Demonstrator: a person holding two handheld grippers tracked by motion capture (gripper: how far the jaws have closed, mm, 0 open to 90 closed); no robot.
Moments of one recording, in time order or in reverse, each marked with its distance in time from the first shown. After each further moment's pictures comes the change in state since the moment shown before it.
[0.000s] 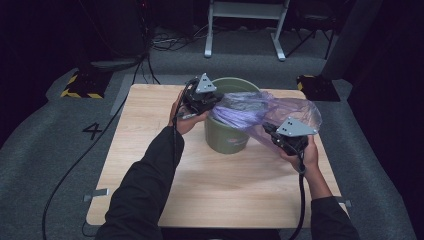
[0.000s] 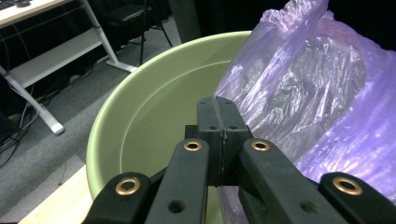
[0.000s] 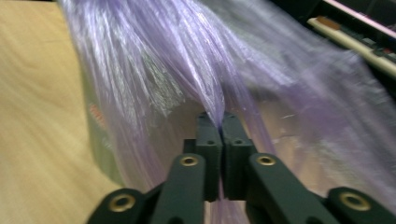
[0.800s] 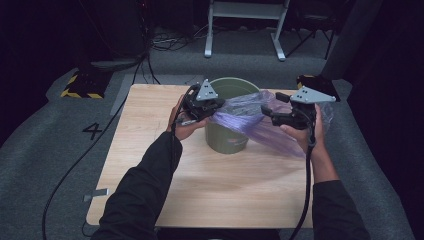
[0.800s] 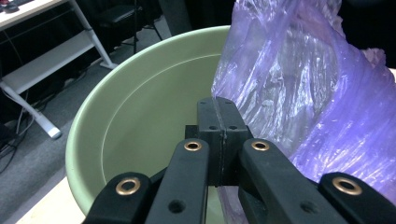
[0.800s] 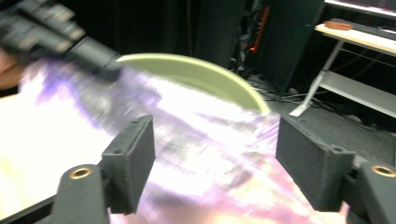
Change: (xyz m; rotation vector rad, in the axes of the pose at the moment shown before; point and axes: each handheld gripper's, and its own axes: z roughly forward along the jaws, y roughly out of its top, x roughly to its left) left arm -0.016 -0.002 -0.012 0.016 -0.021 0.044; right arm -0.049 0.046 0.000 -0.099 0.096 0.200
